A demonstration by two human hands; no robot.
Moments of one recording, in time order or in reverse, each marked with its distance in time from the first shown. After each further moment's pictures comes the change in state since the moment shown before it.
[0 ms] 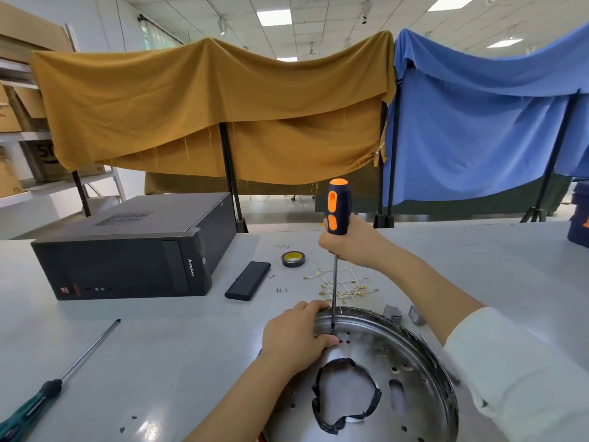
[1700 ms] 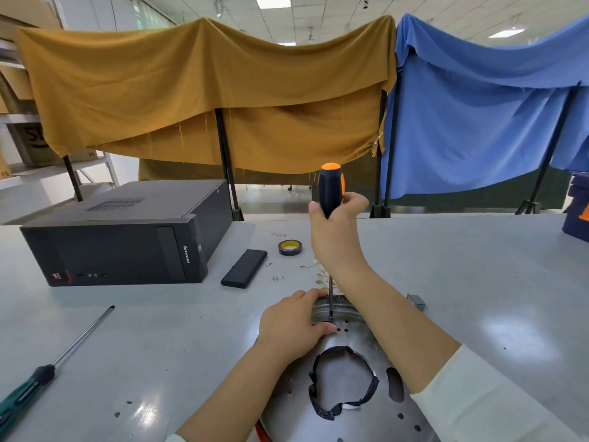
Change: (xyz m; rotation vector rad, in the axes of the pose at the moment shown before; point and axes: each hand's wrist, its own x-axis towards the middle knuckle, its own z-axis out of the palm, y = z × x) left_hand 0.000 -0.001 0.003 -0.030 -0.005 0.012; right_hand -0.027 -0.038 0.051 0.461 0.500 -0.101
